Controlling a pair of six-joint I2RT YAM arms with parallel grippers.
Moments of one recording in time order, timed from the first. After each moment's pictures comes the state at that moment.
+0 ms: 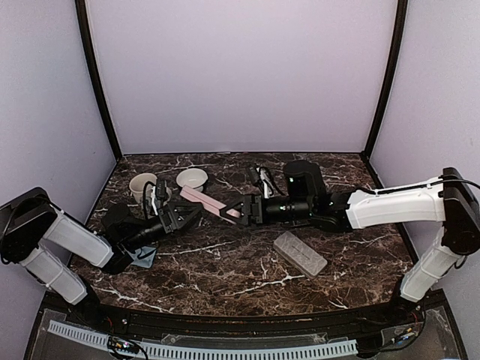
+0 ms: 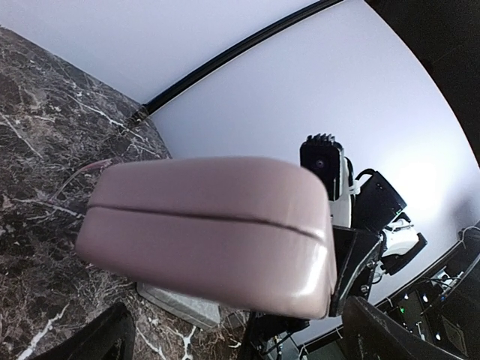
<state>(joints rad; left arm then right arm) -0.68 1.48 0.28 1.30 0.39 -1.05 0.97 1.58 0.98 0.26 -0.39 0.71</state>
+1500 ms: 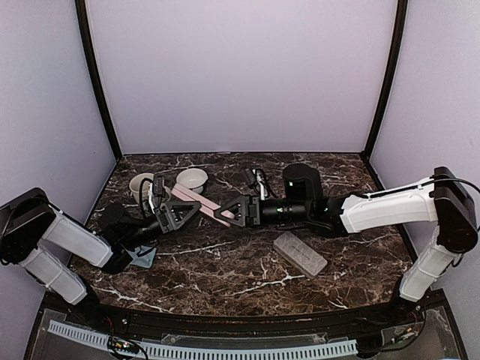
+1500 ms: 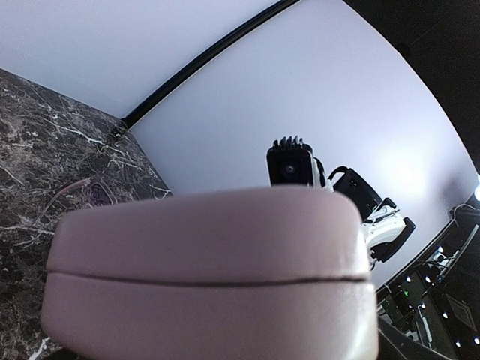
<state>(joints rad) -0.68 1.48 0.28 1.38 0.42 -1.00 0.99 1.63 0.95 0.44 -0.48 0.80</state>
